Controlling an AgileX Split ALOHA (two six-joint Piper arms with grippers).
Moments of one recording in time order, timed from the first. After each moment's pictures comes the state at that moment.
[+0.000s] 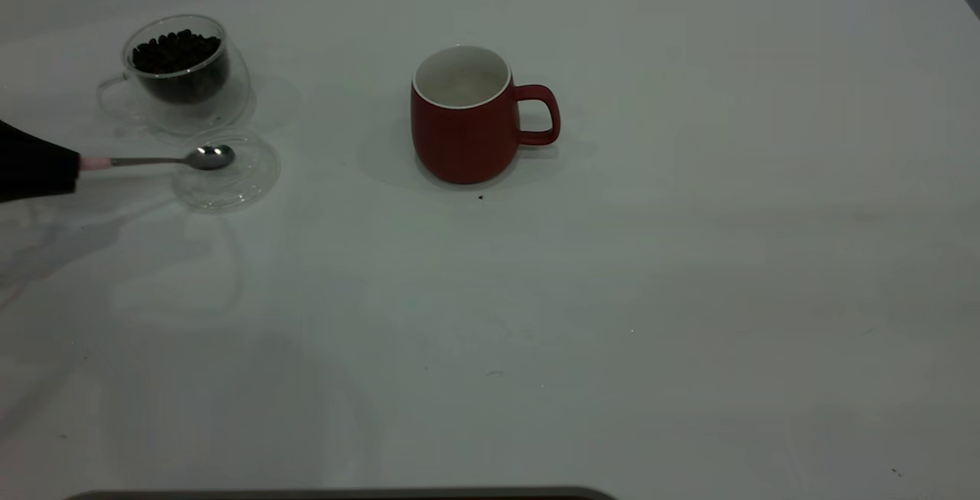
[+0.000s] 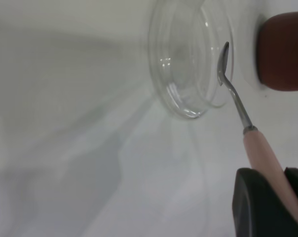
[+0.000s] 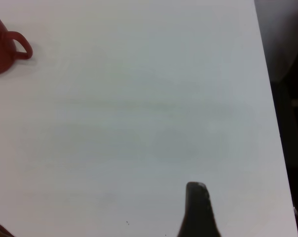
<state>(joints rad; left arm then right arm) 0.56 2.44 -1.15 -1.23 0.97 1.42 0.02 0.03 -0.47 0.01 1.12 -0.04</state>
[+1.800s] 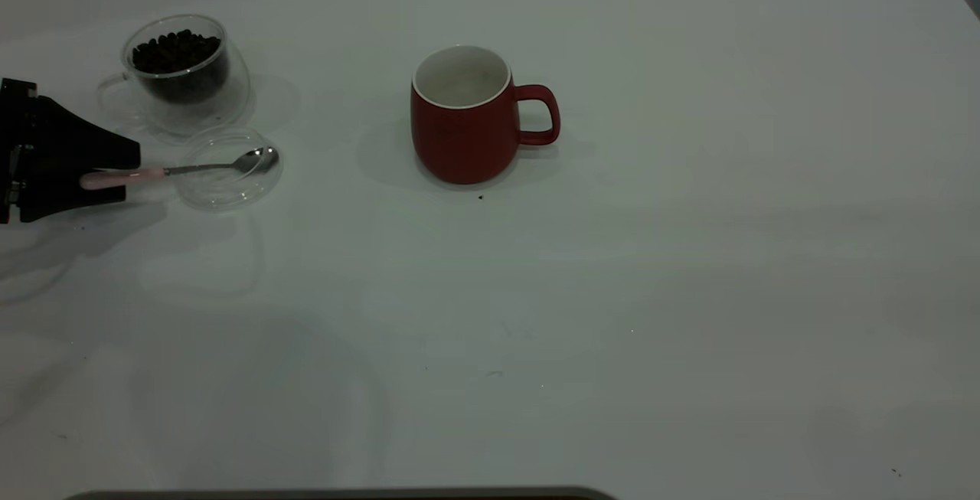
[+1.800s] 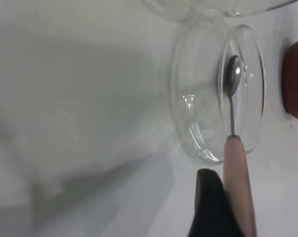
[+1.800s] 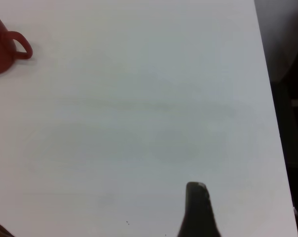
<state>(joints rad) 0.47 2.49 -1.16 -1.38 0.88 1.49 0.02 0.03 -0.47 0.01 1.12 -0.04</state>
